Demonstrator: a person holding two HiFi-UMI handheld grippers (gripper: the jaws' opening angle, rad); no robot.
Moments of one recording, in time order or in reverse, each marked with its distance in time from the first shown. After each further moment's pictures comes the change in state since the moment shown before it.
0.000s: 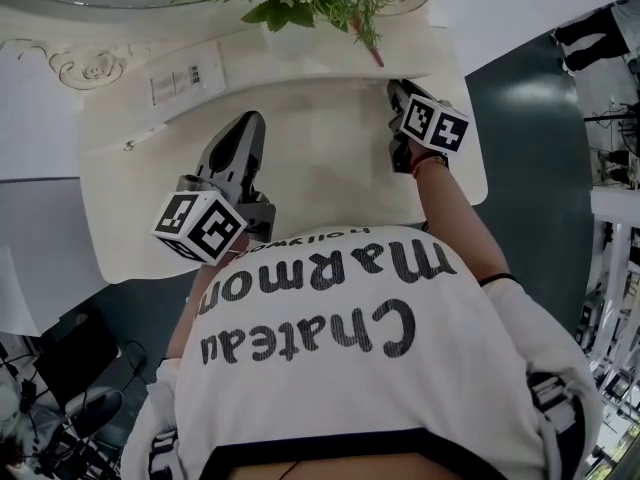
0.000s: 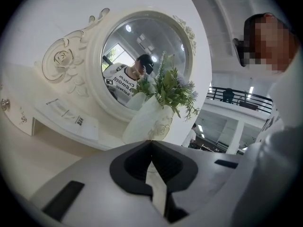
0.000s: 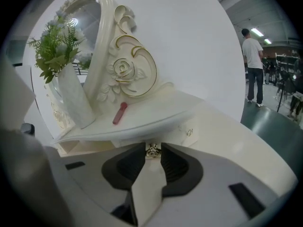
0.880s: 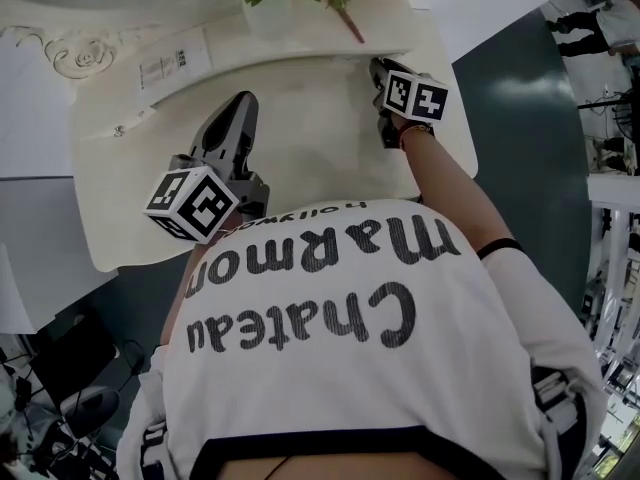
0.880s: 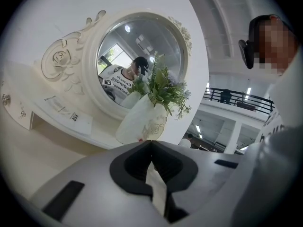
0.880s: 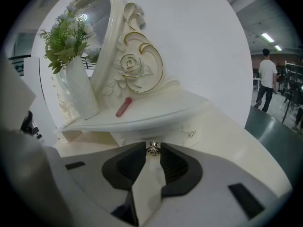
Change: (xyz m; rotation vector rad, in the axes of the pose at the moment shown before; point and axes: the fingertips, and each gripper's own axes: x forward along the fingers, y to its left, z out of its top) left arm -0.004 -0.023 -0.009 0.003 -0.011 -0.028; right arm 0.001 0.000 -0.006 -0.092 0.007 0.037
